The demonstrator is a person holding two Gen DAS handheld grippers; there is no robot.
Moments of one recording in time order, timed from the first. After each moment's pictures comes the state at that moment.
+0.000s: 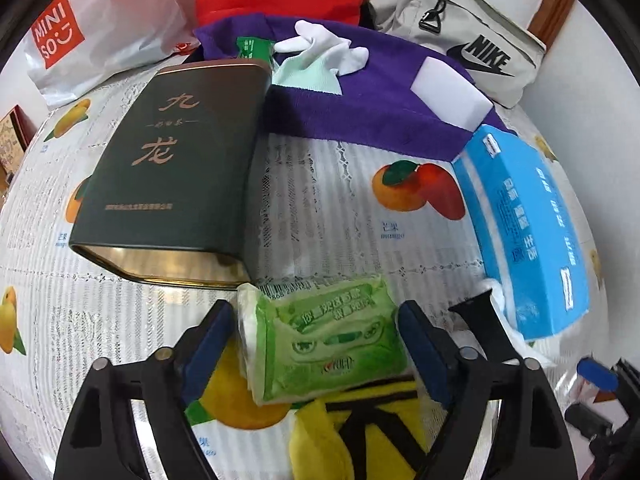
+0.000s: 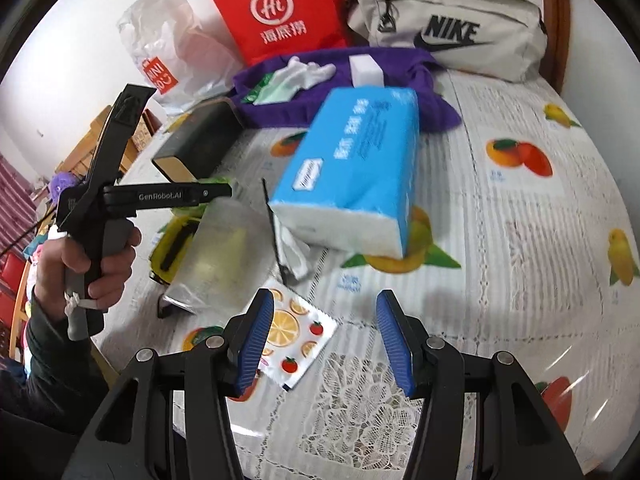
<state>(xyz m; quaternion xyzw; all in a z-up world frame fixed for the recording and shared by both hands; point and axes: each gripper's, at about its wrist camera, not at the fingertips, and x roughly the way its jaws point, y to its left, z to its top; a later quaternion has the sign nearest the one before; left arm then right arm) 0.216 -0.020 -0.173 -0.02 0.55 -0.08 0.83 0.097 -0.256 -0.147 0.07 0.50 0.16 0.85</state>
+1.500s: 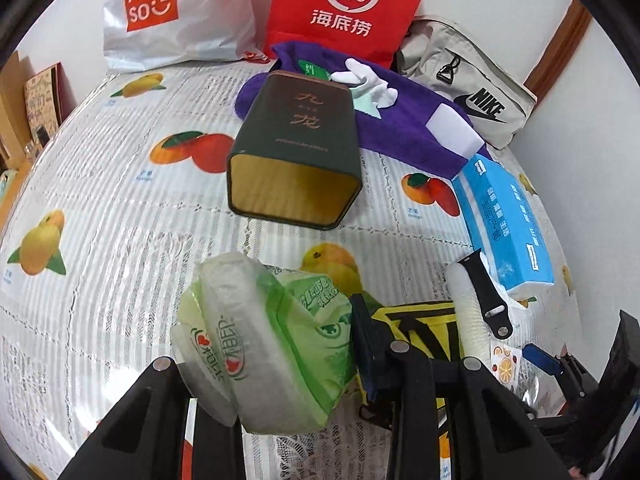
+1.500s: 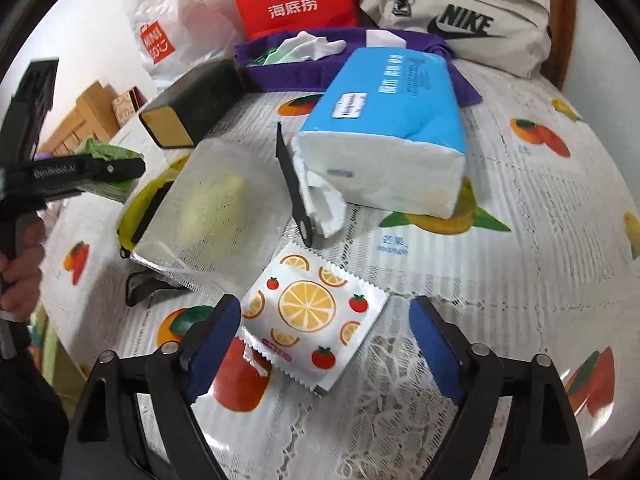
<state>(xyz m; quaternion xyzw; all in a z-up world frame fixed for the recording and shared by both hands) 0.150 0.055 -0.152 -0.10 0.50 -0.08 0.86 0.075 -0.203 -0.189 0.00 0.48 0.12 0.87</state>
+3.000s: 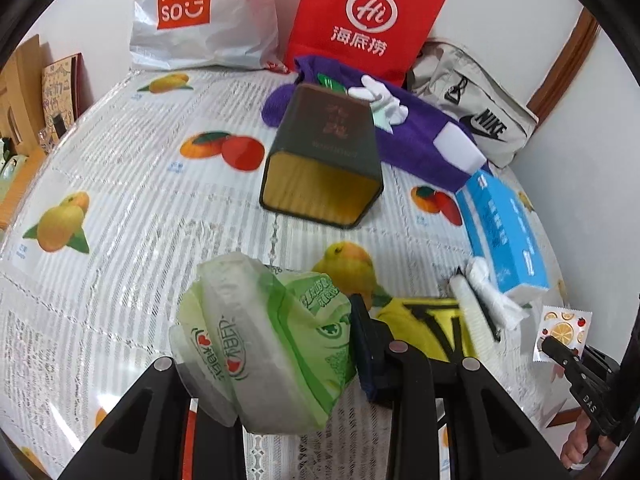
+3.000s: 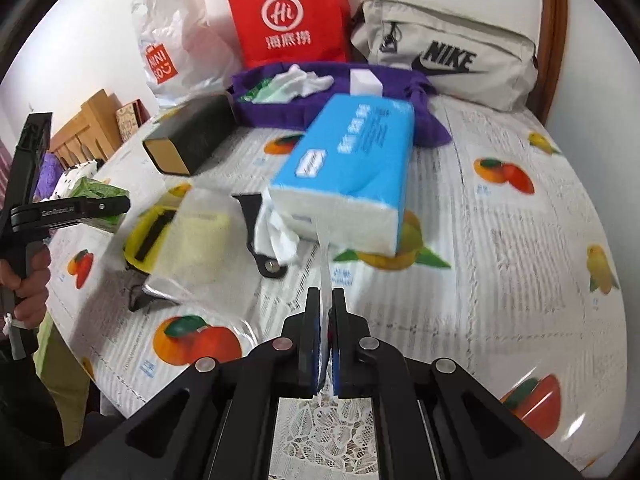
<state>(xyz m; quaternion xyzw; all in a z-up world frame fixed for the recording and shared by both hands) 0.131 0.074 -0.144 -0.12 0.47 -0.07 0.87 0.076 -0.241 -0.147 0.00 0.45 0.13 0.88</state>
